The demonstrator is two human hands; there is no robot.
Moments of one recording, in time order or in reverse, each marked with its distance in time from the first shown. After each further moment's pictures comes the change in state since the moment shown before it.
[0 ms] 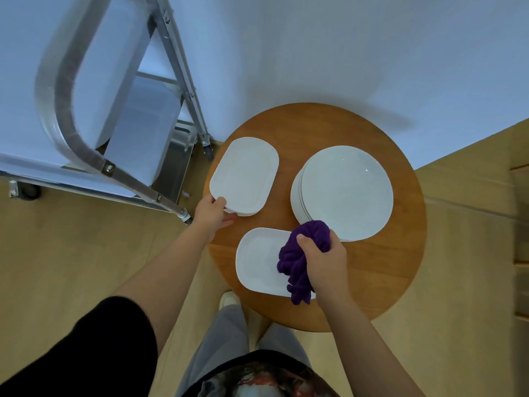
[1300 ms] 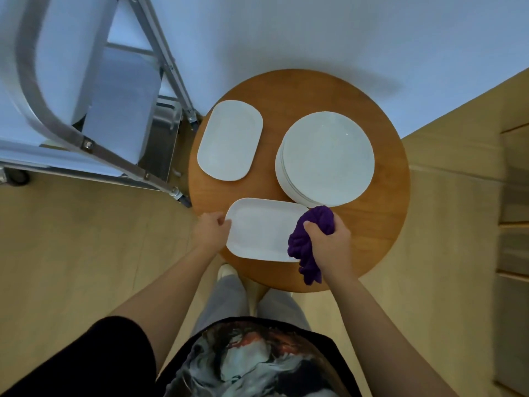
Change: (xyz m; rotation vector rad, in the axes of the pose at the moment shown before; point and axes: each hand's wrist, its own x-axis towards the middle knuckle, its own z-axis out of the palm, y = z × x) left_hand -0.073 -0.065 0.008 0.685 0.008 0.264; right_hand -0.013 0.016 -0.046 -0.081 0.069 -0.013
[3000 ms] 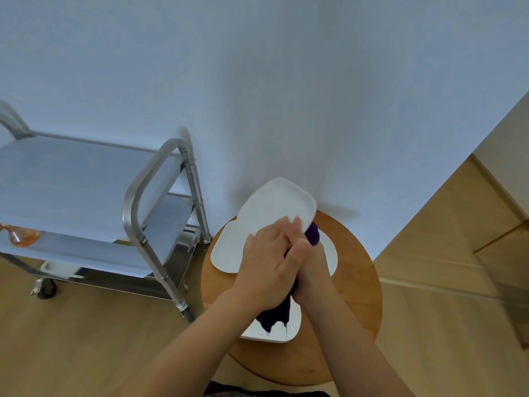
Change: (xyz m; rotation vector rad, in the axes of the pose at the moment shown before) left_hand -0.242 0.172 -0.087 -0.106 0.219 0.936; right_hand -0.141 -0.144 -0.028 0.522 -0.229 -0.183
